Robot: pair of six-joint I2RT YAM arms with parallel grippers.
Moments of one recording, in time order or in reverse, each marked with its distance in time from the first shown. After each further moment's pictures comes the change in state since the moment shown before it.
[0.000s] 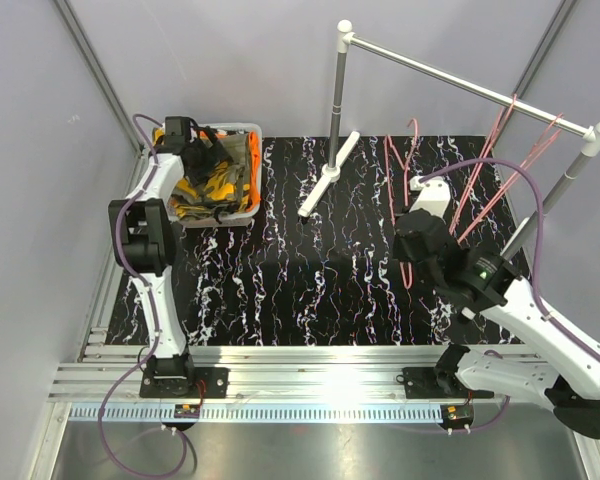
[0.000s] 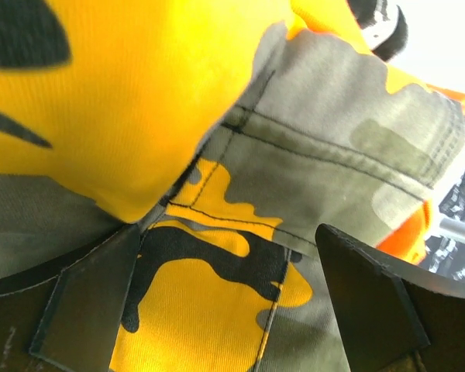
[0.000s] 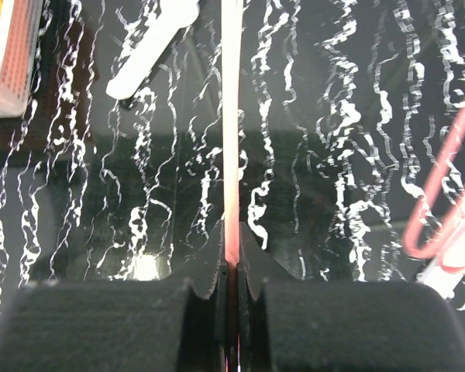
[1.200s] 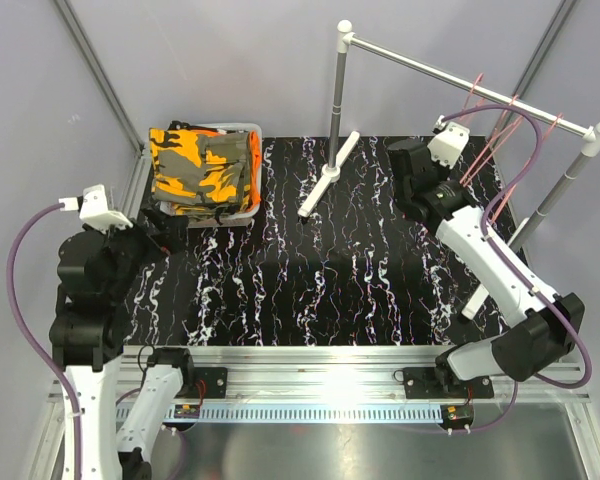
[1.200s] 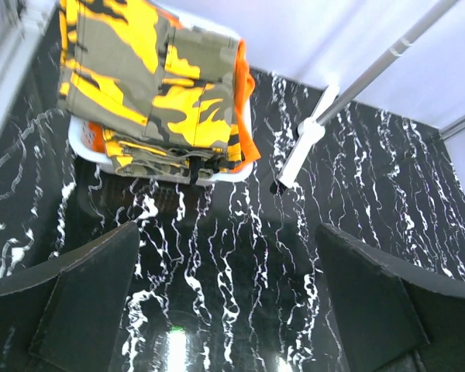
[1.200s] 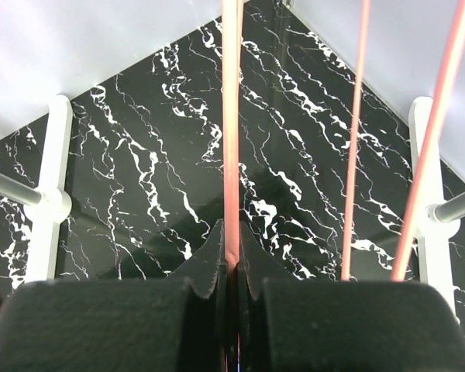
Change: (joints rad) left arm -0.032 -1.543 -0.705 -0.265 -0.105 0.247; right arm -0.392 0.419 0.221 0.212 0.242 0.089
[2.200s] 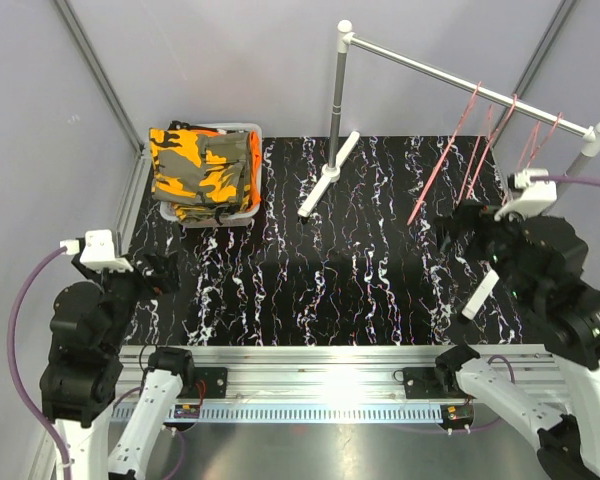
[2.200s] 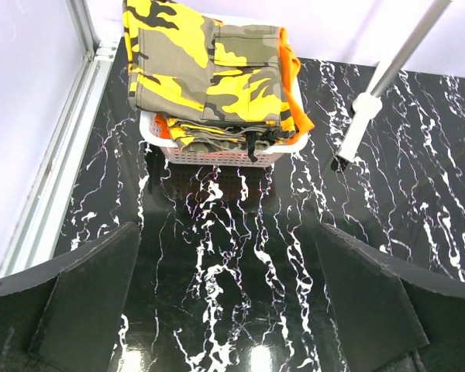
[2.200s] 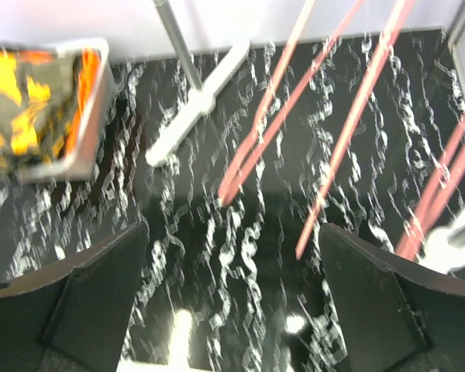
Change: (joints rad) left arm -0.101 -0.255 -0.073 -0.138 -0.171 0.212; right arm -0.002 -0.612 0.034 -0.302 -0.608 -0.309
